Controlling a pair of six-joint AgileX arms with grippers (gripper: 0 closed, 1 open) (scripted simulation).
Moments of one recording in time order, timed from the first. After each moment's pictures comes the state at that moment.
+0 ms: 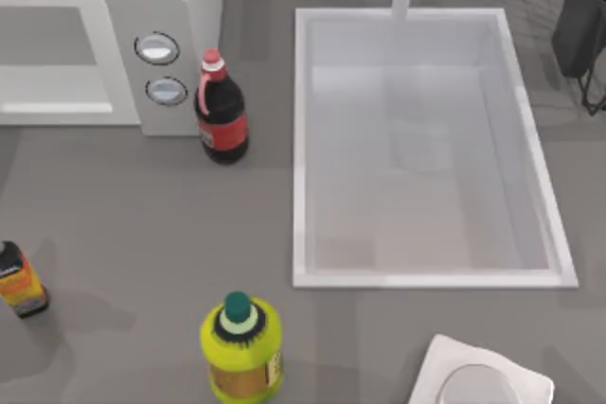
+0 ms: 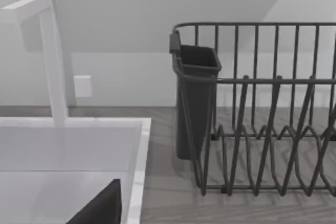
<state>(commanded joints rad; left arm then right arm) 0.89 1.42 0.98 -0.35 0.63 0.64 0.00 0.00 0.00 0.00 0.00 0.00</state>
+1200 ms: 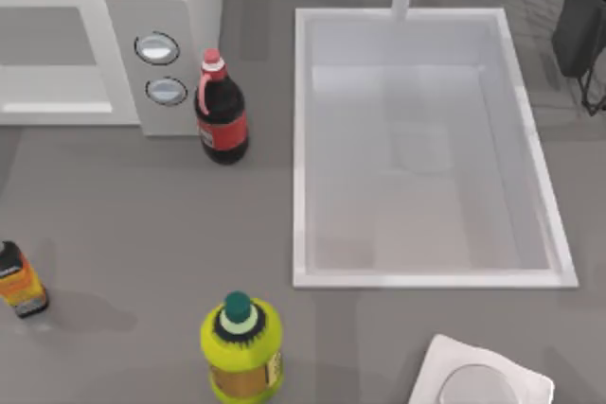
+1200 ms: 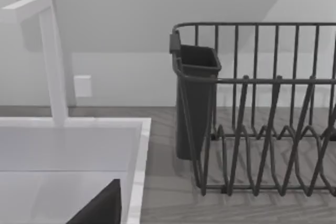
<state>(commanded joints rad) 1.05 1.83 1.25 -0.54 0.67 0.93 0.00 0.00 0.00 0.00 0.00 0.00</state>
